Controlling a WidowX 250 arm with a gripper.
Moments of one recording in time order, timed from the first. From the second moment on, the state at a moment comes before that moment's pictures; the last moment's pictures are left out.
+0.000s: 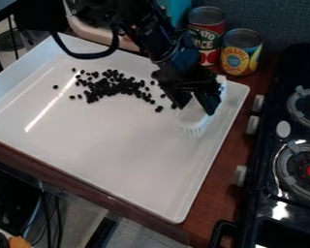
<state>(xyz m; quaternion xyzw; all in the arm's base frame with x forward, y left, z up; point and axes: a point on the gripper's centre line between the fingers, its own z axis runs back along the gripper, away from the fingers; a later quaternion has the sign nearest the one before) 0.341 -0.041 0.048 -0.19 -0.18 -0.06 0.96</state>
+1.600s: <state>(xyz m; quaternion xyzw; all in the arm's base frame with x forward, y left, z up) 0.337 0.019 0.034 -0.06 -0.11 0.01 0.99</state>
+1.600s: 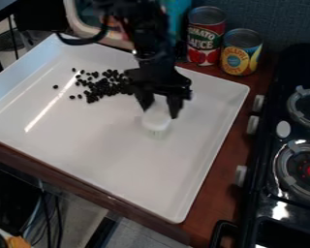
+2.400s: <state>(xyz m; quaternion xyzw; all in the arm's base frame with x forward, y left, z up) 0.341 0.075 0.047 -0.08 -0.13 0.01 0.99</state>
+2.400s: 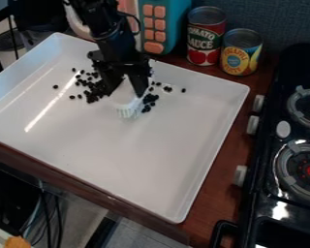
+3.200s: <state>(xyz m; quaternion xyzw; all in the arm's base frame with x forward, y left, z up) 0.331 -0.008 0.068 -0.16 -0.13 -0.08 0.98</state>
